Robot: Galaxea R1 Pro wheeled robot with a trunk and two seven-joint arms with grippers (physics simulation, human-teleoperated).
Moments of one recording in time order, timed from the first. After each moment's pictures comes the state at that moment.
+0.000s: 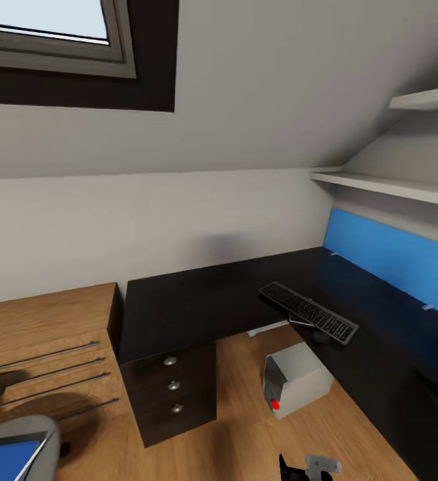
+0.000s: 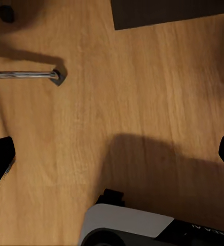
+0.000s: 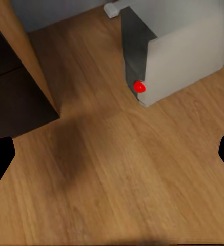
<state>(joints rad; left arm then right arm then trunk) -0.15 -0.07 -0.04 -0.30 0.15 -0.20 0.26 -0.42 0.04 -0.19 0.02 0.05 -0.57 0.02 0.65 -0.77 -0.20</state>
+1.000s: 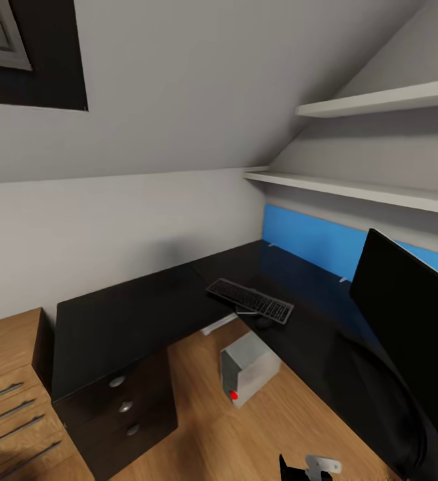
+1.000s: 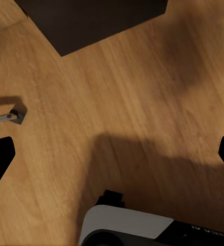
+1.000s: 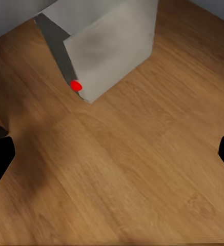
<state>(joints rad) -0.15 -0.07 -0.04 -0.30 0.15 -0.20 0.26 -0.42 0.04 -0.19 0.02 0.05 -0.57 0.02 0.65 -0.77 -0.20</state>
